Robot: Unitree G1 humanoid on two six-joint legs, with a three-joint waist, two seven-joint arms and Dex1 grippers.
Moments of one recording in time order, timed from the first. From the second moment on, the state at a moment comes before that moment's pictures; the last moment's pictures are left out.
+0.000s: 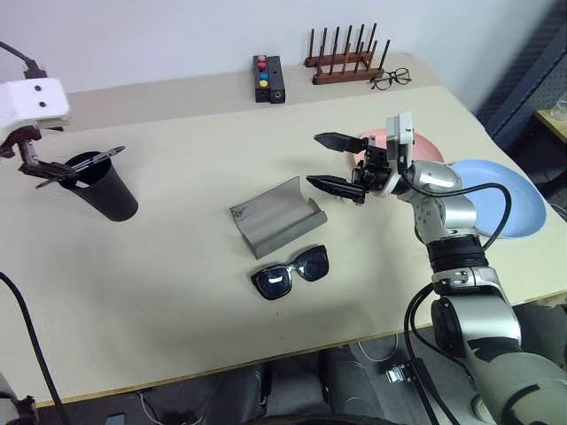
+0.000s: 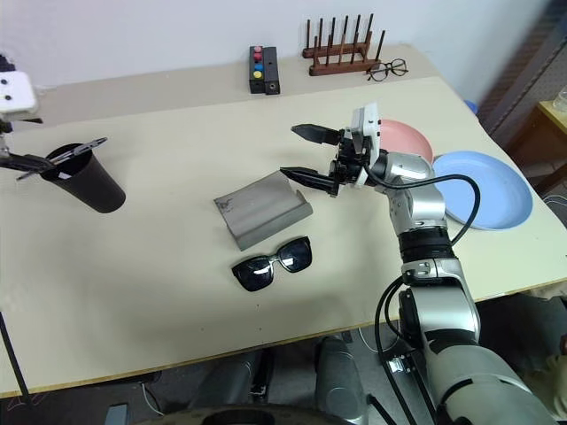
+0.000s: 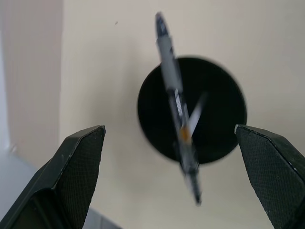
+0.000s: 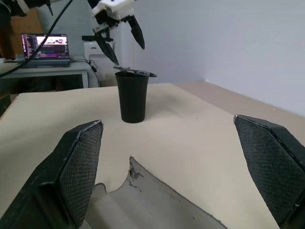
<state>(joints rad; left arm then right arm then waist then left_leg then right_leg) -1.15 1.20 -0.29 0.70 0.32 0.13 -1.45 -0.83 -0.38 -0.05 0.51 0.45 0.06 1.33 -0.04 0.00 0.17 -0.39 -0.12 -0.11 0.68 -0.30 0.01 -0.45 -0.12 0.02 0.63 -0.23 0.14</state>
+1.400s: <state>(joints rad) -1.11 1.13 -0.30 0.74 0.41 0.15 -1.39 -0.79 -0.41 -0.05 0.45 0.45 0.07 1.30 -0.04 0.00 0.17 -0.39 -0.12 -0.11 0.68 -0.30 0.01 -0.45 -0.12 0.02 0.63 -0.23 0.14</state>
